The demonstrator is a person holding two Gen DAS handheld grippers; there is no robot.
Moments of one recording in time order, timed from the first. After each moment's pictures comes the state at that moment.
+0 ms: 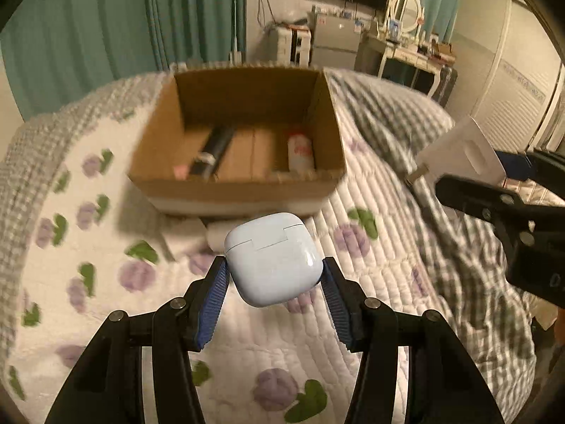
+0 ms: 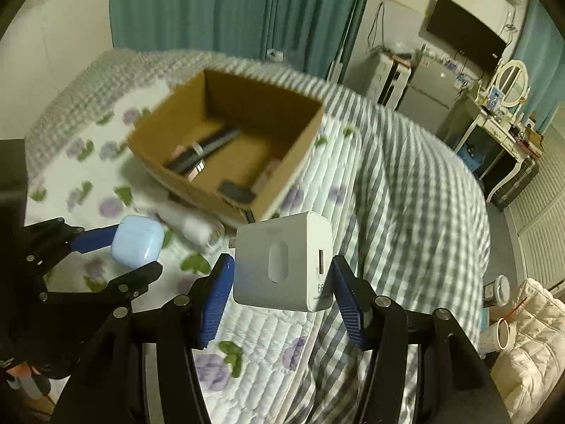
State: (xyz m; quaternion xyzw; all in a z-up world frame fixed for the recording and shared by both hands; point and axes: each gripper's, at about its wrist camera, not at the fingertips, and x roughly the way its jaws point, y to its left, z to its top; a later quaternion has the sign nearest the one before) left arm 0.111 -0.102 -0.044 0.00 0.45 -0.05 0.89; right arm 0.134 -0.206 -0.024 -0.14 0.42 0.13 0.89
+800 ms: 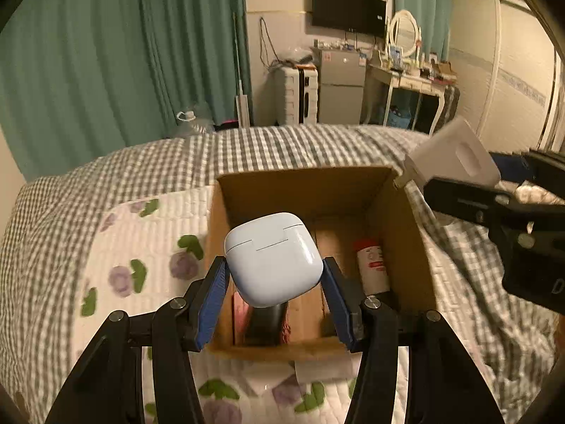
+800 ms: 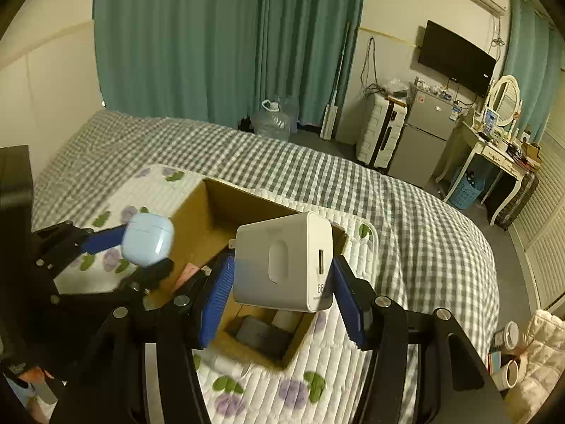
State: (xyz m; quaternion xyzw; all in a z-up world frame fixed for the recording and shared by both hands) left arm 0.245 -0.045 -0.025 0.05 0.38 -0.05 0.92; right arm 0.255 -0.133 0.013 -0.11 0.36 0.13 0.92
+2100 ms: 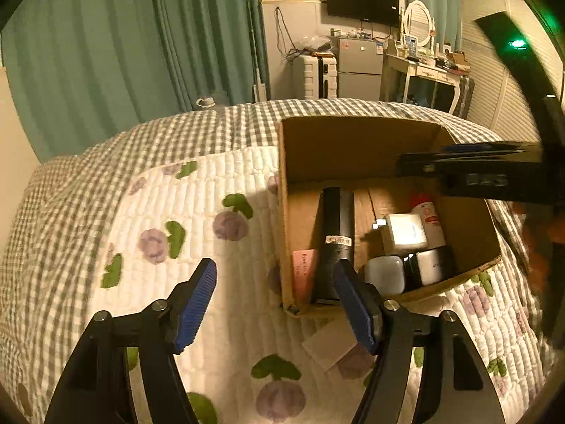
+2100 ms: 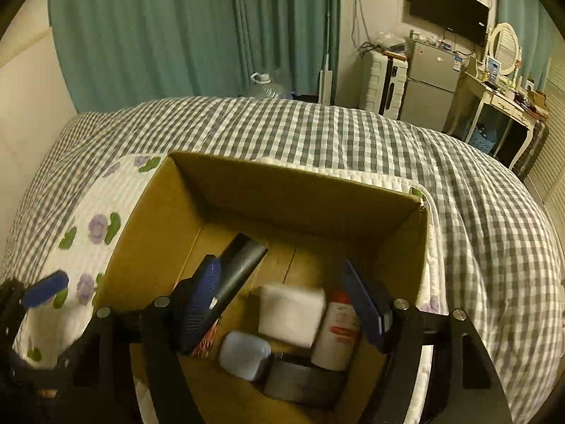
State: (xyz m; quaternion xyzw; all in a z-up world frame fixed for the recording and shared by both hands) left arm 0.214 0.023 -0.056 0.06 0.39 -0.02 0.92; right arm 0.310 -0.108 -0.066 -0.05 0.41 0.12 0.90
